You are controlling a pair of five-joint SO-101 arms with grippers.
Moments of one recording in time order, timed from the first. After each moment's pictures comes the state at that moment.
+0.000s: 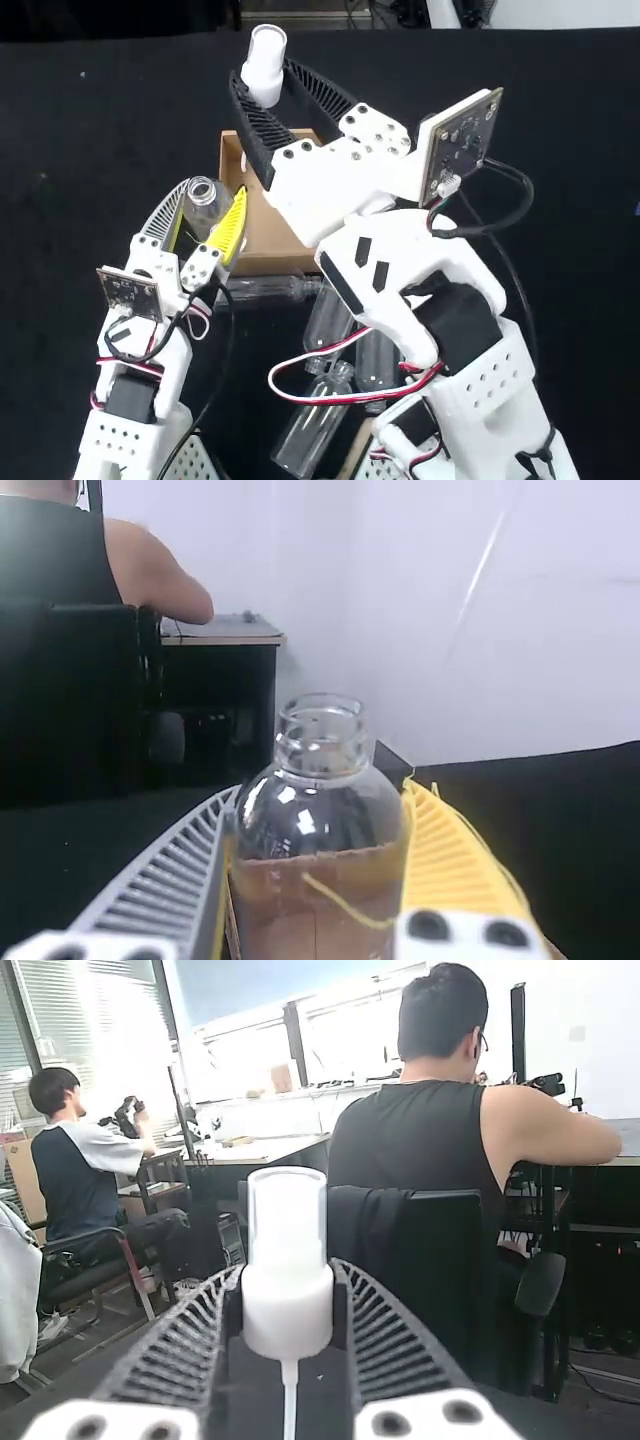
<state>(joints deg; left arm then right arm) 9.0 -104.0 96.1 7.3 0.6 -33.9 -46.8 18.4 30.2 -10.5</state>
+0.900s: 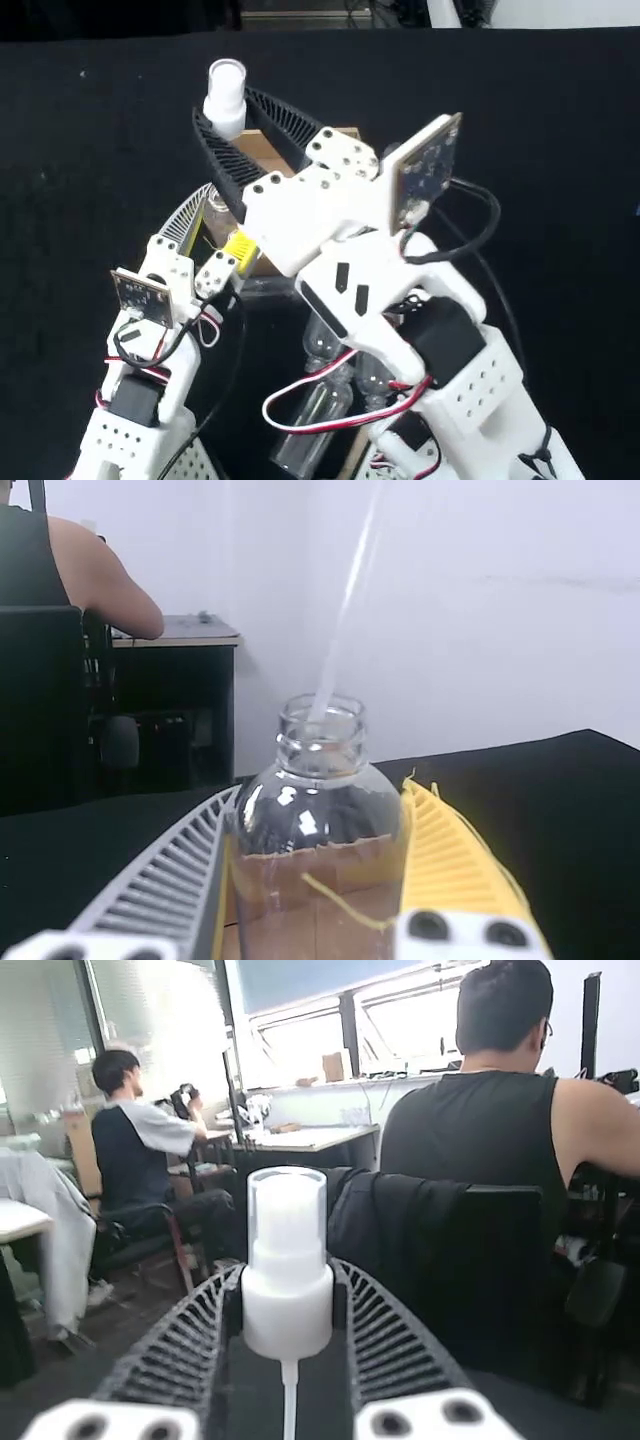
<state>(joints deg) 14.2 -104.0 96.1 6.9 0.6 -40.3 -49.1 24.0 27.1 -5.8</state>
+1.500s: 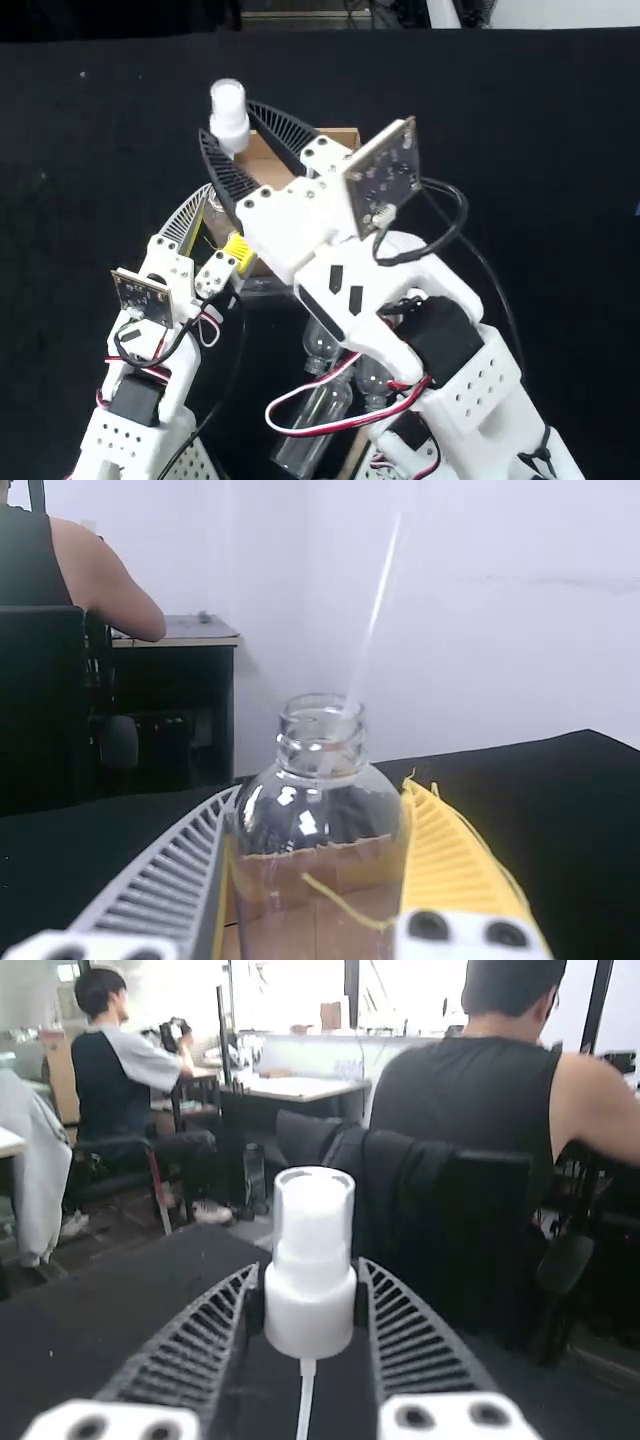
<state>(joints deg) 14.2 -104.0 96.1 6.9 0.6 -40.6 -49.1 24.1 35.0 -2.2</state>
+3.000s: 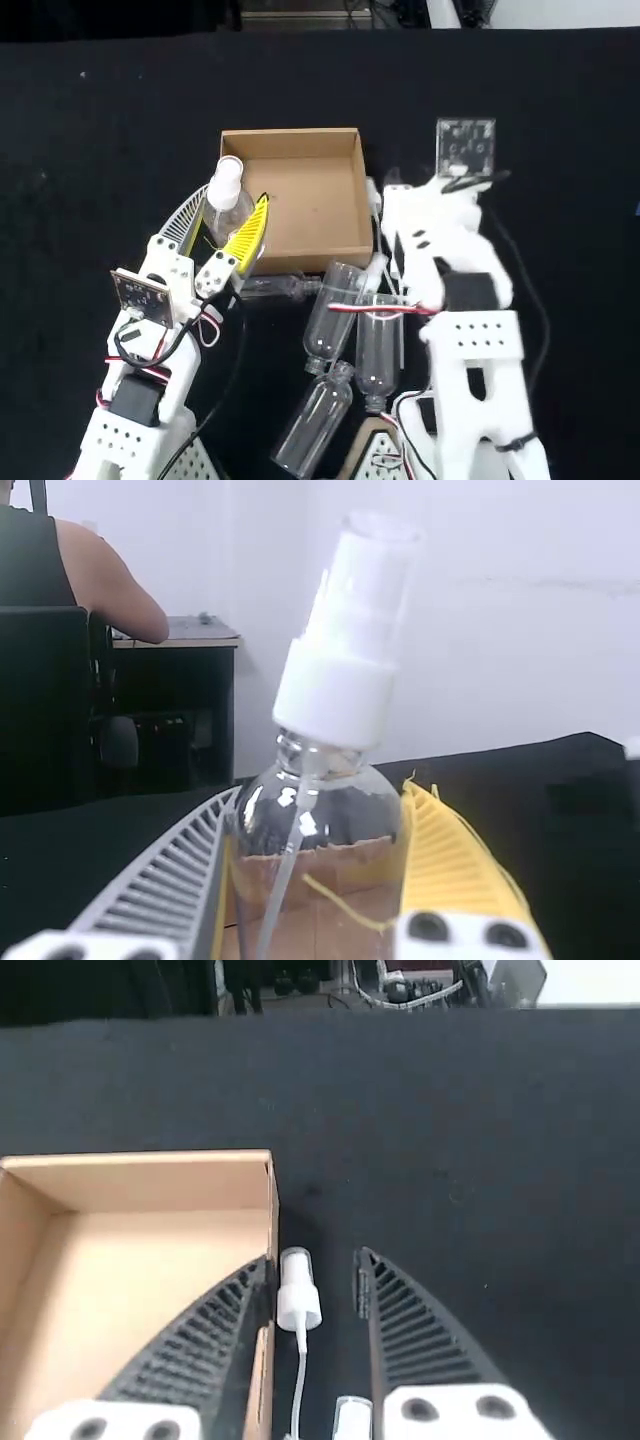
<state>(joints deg) 14.2 -104.0 96.1 6.9 0.7 -1.8 -49.1 59.3 30.4 -1.8</state>
